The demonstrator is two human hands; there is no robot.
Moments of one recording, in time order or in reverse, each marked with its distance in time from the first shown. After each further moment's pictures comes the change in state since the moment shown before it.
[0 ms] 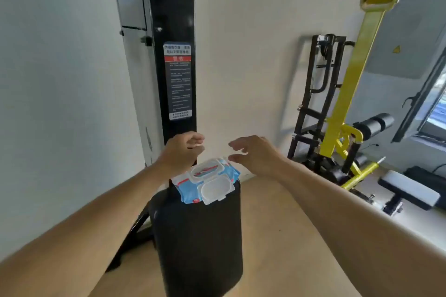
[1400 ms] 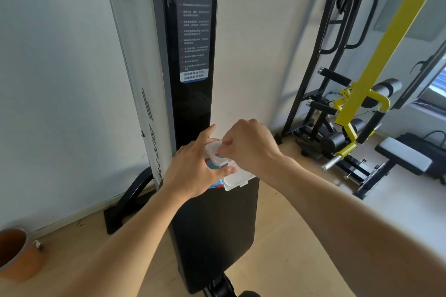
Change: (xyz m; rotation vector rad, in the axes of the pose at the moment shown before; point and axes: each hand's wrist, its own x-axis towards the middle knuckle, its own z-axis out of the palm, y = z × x) left_hand -0.025 -0.096 0.046 0.148 0.005 0.191; right_hand 0.038 -0.055 0.085 -0.248 -0.030 0.105
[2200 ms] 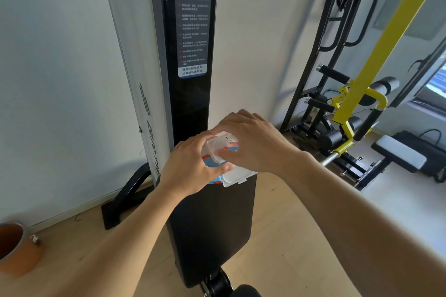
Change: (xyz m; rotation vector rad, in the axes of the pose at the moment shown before) left_hand -0.004 -0.002 0.003 0.023 0.059 0.021; right_hand -0.009 0.026 -0.007 -0.106 0.054 -0.410
